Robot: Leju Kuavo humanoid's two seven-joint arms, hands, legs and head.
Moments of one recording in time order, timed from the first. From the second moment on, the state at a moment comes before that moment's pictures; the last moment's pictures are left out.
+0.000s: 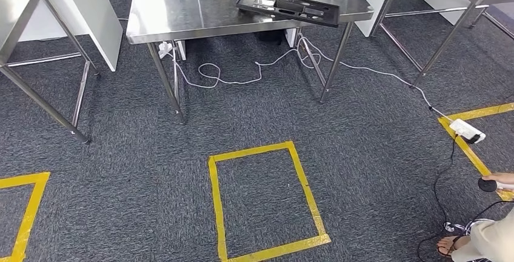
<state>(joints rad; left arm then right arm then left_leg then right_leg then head) -0.12 -0.16 1.15 -0.22 -0.62 0.23 -0.39 -0.07 0.11 -0.32 -0.19 -0.03 -0.49 0.02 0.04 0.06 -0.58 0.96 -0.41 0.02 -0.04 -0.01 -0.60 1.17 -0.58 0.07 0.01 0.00</state>
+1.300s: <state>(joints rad) -0.13 -0.15 1.15 -0.21 -0.62 0.23 -0.39 -0.07 0.12 -0.33 -0.19 -0.04 -0.47 0.02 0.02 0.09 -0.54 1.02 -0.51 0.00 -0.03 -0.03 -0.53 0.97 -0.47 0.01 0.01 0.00</state>
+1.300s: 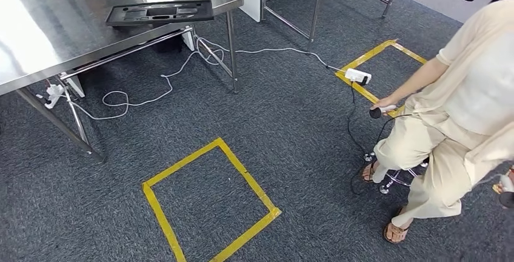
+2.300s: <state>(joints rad) -0.13 -0.16 1.15 -0.21 -0.64 0.23 -0.38 -0.07 0.13 -0.35 -0.19 -0.05 -0.46 0.04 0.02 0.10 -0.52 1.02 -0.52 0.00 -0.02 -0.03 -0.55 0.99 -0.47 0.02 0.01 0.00</state>
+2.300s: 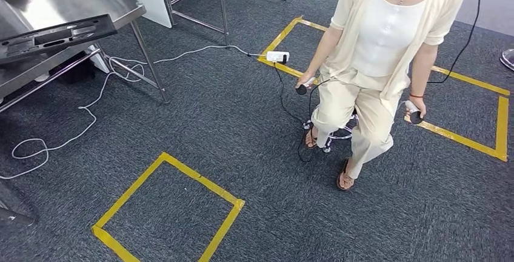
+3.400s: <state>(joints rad) -0.12 -0.17 1.14 -0.21 -0.65 0.21 -0.38 -0.07 0.13 -0.36 -0.19 -0.05 -0.46 0.03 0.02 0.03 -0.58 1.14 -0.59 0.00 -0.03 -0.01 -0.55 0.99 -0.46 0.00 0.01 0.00</state>
